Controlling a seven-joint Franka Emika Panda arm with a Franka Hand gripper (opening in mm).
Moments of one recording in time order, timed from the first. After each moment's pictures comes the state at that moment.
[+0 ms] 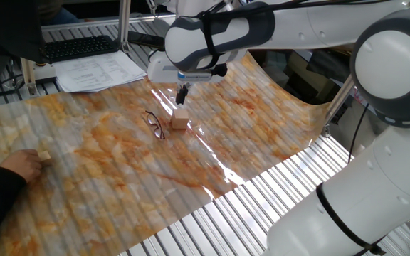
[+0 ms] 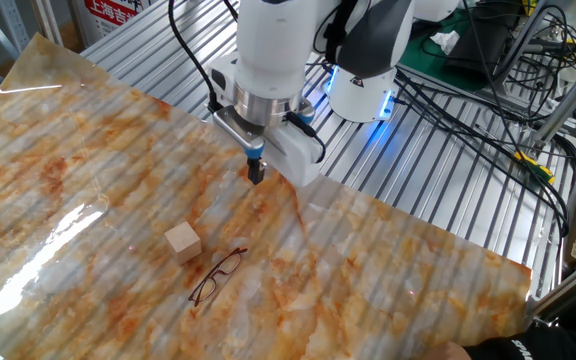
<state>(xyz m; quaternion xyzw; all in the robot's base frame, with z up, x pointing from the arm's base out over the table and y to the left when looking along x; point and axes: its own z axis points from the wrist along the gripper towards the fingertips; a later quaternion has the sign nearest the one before) 0.495 -0.006 0.254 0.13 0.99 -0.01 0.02</state>
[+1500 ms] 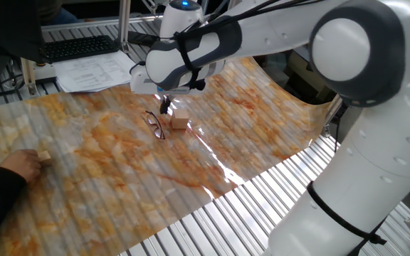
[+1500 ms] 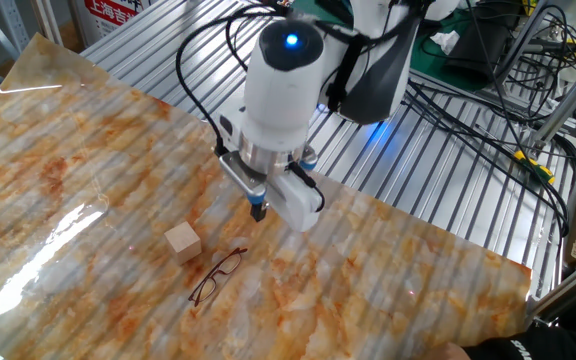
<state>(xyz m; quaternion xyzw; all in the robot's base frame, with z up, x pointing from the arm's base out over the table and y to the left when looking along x) 0.522 0.021 0.199 0.16 0.99 -0.01 0.02</state>
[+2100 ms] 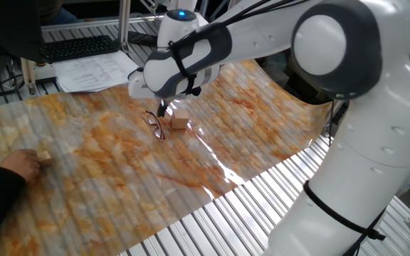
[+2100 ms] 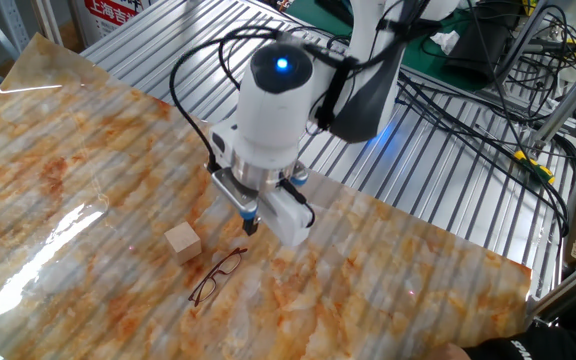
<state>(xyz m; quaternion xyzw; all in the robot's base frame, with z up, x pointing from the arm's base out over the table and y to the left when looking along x) 0.538 0.018 0.170 0.16 0.99 -0.01 0.04</state>
